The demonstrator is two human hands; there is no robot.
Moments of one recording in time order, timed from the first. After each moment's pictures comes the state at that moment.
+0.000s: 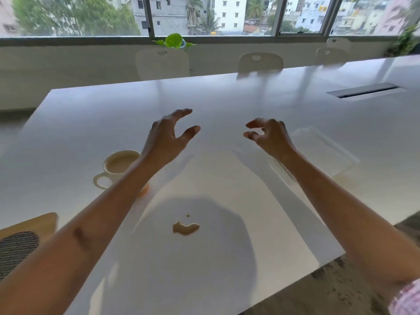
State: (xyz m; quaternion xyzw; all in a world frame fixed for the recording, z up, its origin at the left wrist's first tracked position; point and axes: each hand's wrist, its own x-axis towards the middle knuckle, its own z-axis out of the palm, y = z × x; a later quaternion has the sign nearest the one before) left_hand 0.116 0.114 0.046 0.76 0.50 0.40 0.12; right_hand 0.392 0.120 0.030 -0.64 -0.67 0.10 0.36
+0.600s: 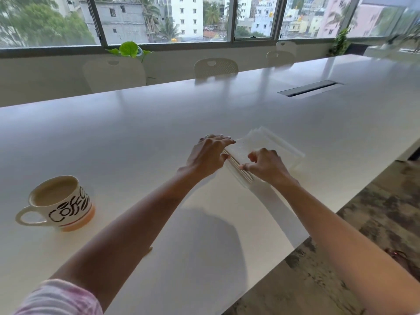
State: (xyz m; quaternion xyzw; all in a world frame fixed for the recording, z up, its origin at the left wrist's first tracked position) left_hand 0.317 0.141 0.004 0.91 0.35 0.24 0.05; right_hand 0.488 0.063 -0.003 -0.79 -0.57 0.10 0.21
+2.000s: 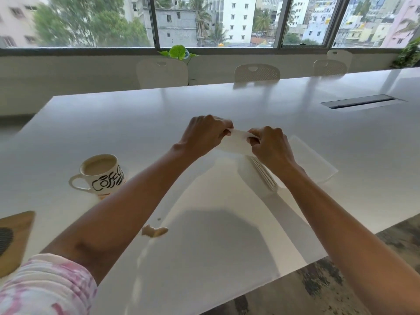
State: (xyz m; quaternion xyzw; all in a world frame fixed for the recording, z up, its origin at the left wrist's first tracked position) left_hand 0.255 0.137 0.060 0.87 0.37 0.29 -0.14; right_hand 0.436 0.077 0.053 -0.65 -0.69 -0.01 0.31
